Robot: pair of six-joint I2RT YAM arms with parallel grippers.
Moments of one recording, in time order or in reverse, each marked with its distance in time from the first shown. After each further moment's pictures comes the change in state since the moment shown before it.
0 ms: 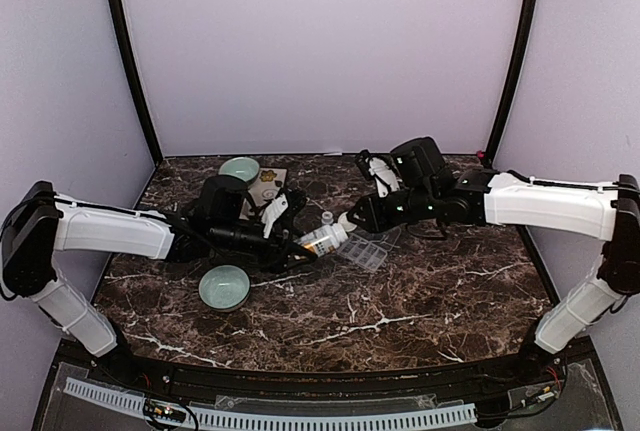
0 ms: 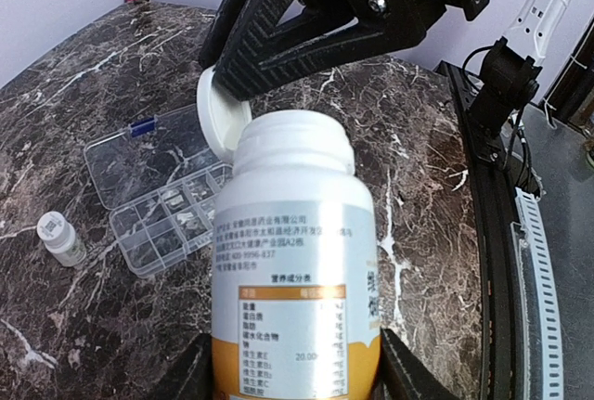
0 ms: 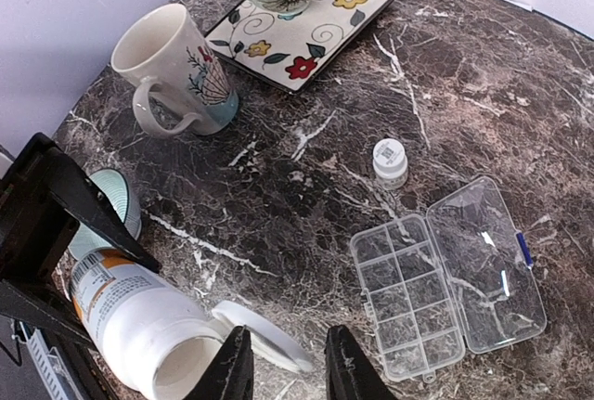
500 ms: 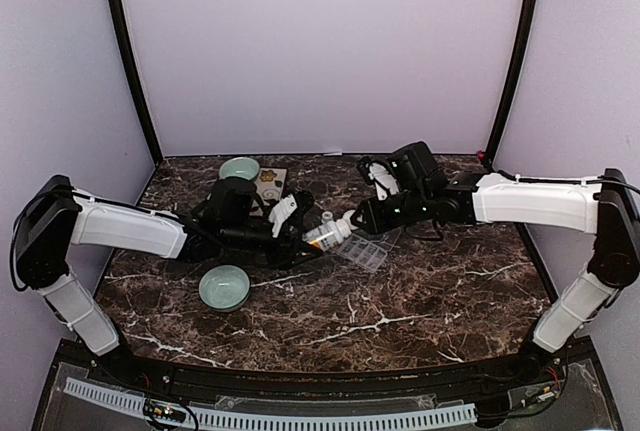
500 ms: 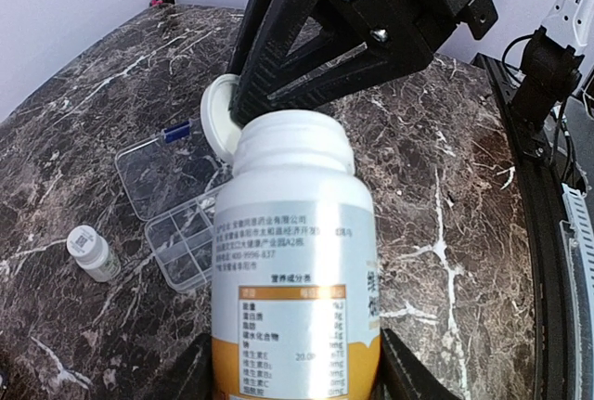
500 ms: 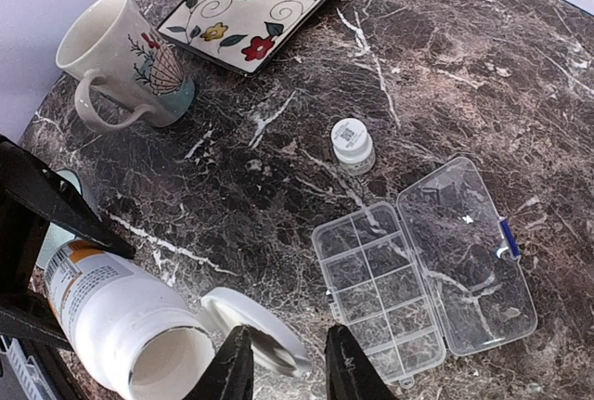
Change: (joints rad) left arm -0.003 0.088 0.028 0.073 -0.084 0.061; right arm -0.041 0.072 0.000 0.006 0.011 0.000
